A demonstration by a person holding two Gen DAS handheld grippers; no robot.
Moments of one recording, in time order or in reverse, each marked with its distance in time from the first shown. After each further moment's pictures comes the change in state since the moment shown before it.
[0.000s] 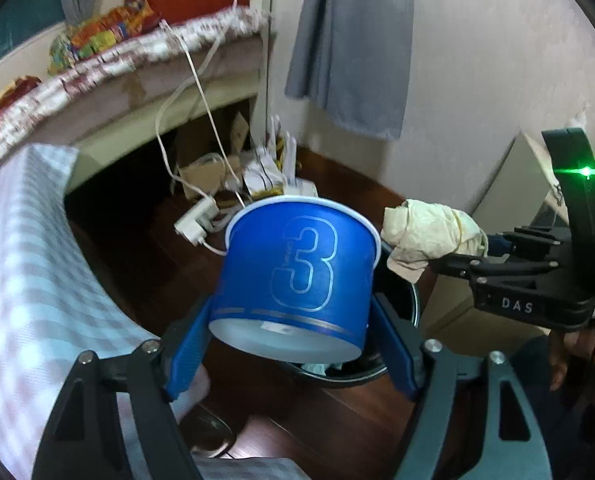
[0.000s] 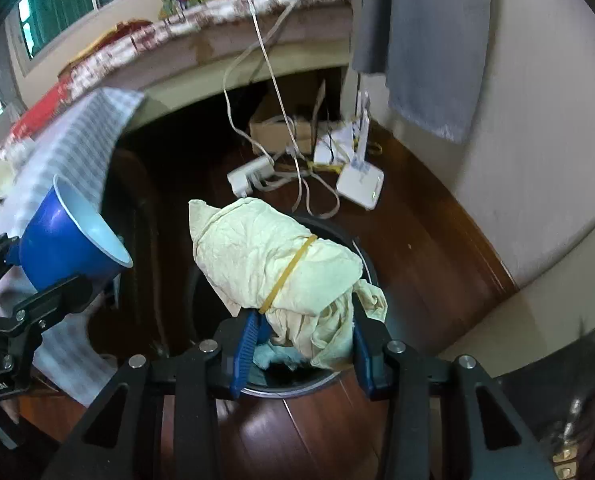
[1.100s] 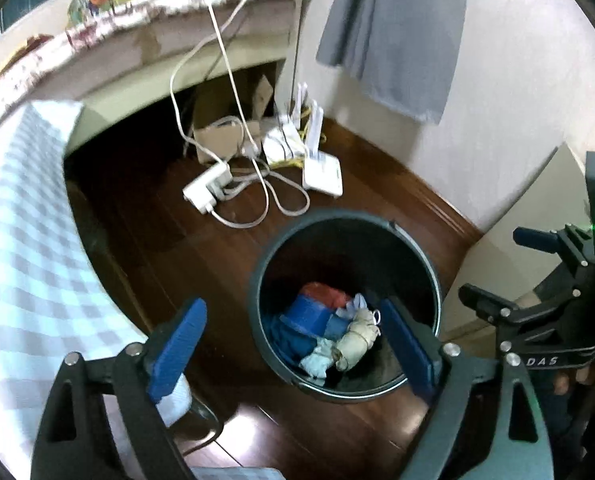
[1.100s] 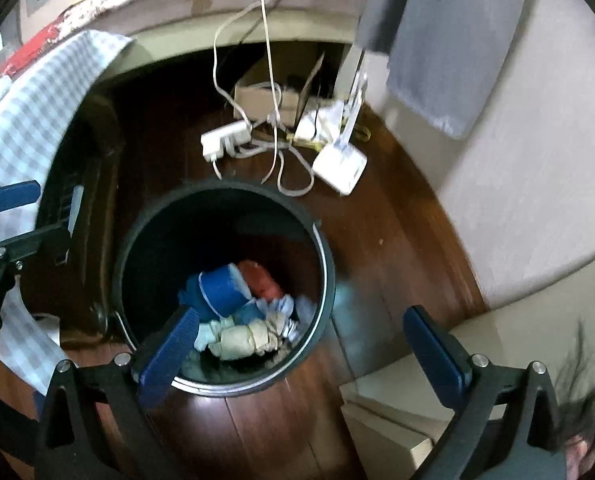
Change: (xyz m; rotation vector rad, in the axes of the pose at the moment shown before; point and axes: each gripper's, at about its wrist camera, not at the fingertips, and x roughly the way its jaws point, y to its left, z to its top) left arm 0.027 0.008 0.020 -0.104 0.090 0.061; right arm 0.028 -0.013 0.010 -0.161 0.058 -0.106
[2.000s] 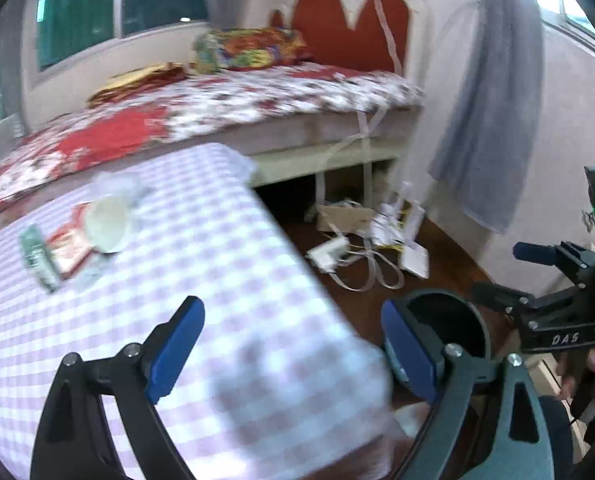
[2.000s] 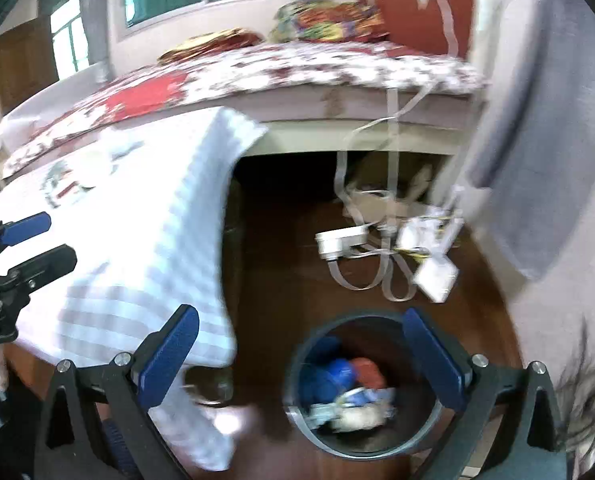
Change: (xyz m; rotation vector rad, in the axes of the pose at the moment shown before) left arm -0.157 0.138 -0.042 -0.230 -0.271 0.266; right arm -0.106 0.142 0.085 -0.144 -0.239 0.265
